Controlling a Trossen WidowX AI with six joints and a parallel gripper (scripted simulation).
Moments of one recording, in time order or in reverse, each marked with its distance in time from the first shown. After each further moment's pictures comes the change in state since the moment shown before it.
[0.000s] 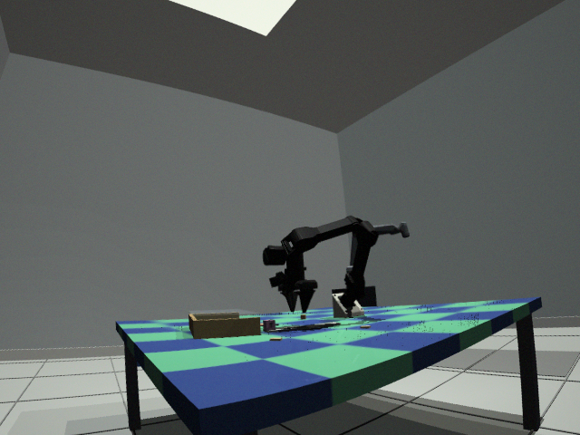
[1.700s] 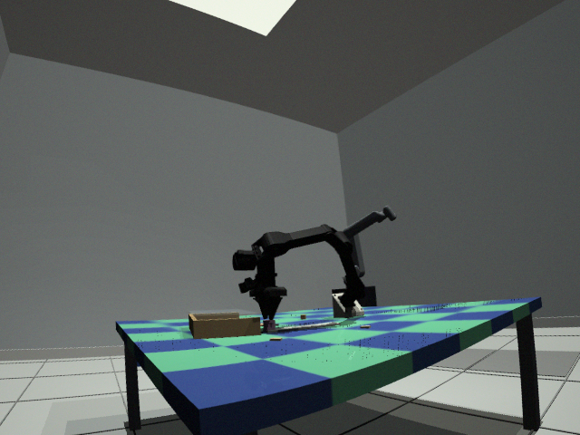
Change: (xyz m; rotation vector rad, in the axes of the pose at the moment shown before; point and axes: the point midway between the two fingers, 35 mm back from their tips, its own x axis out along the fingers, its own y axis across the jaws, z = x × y) arm 0.014 -0.003 0.102 -0.016 -0.013 -0.006
